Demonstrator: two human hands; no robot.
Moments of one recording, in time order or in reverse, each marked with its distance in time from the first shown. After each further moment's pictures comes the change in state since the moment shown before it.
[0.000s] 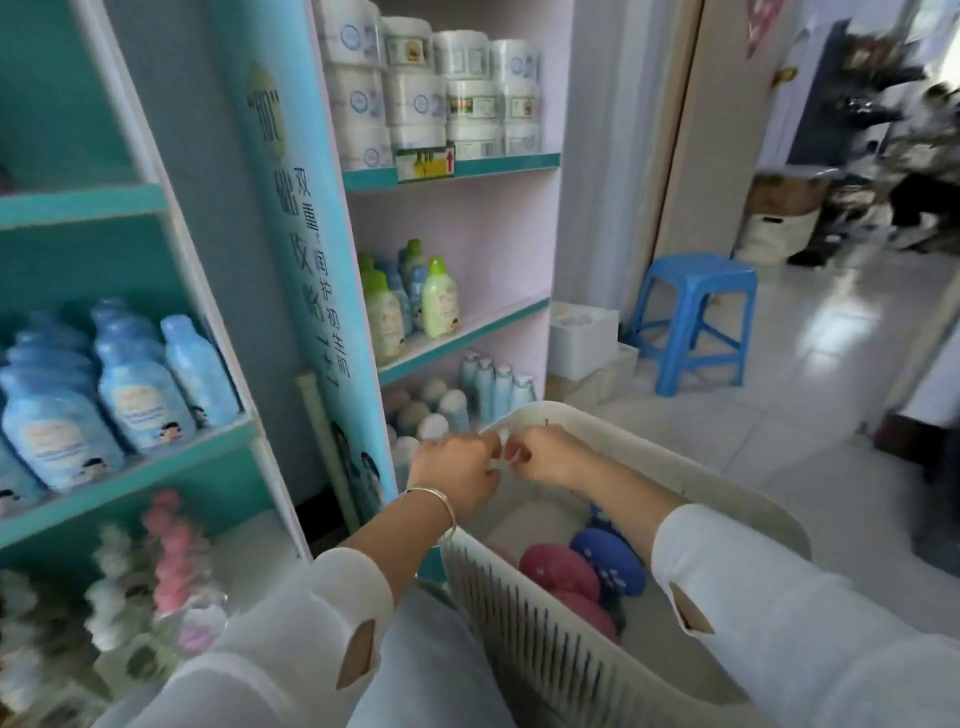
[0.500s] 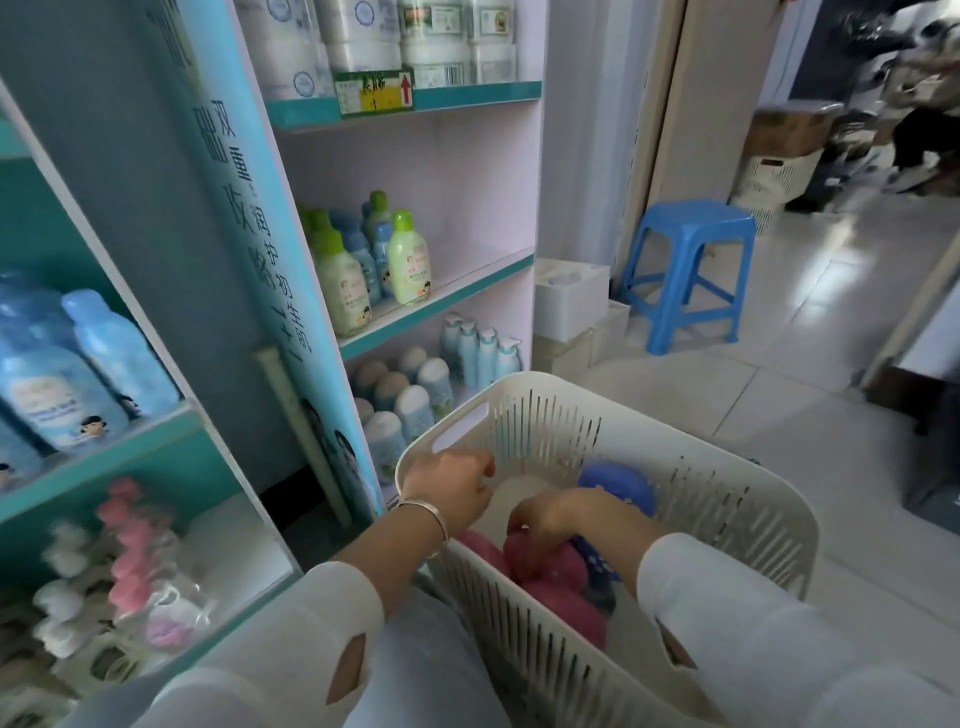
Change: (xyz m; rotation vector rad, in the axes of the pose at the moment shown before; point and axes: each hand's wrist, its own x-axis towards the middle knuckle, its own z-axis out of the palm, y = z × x) left_hand 0.022 0.005 0.056 -0.024 -0.107 0.035; right_hand 0.007 0.044 0.064 -0.231 -0.630 0.066
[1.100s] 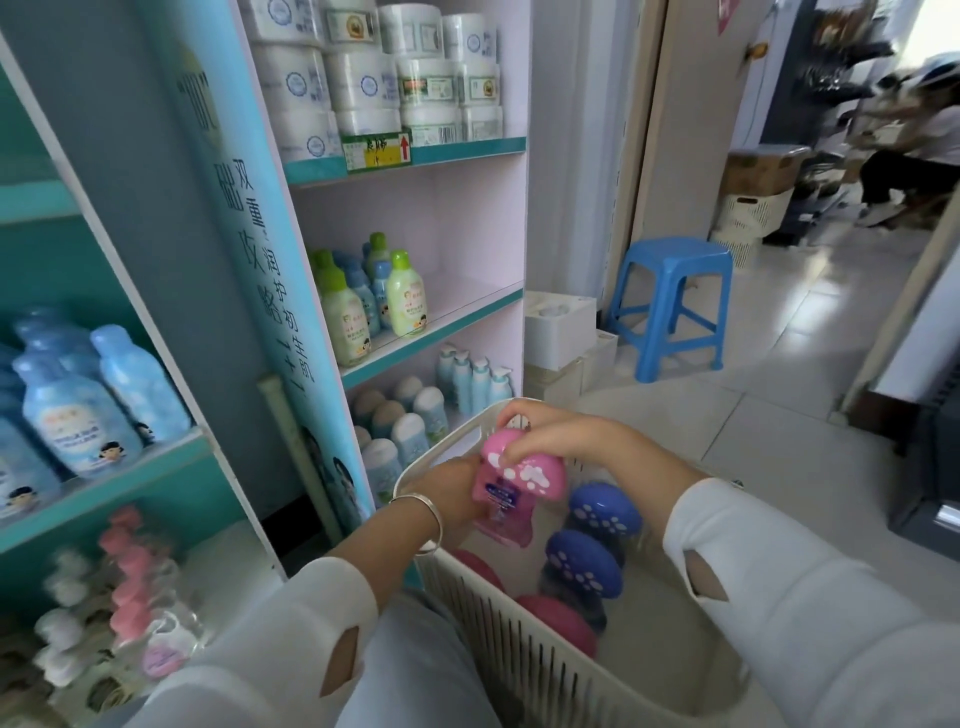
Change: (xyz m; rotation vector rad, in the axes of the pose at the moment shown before) left_hand -0.008 0.011 -0.034 -0.193 -0.147 0.059; right_hand -0.081 0.003 -0.079 0.629 0.443 -0.170
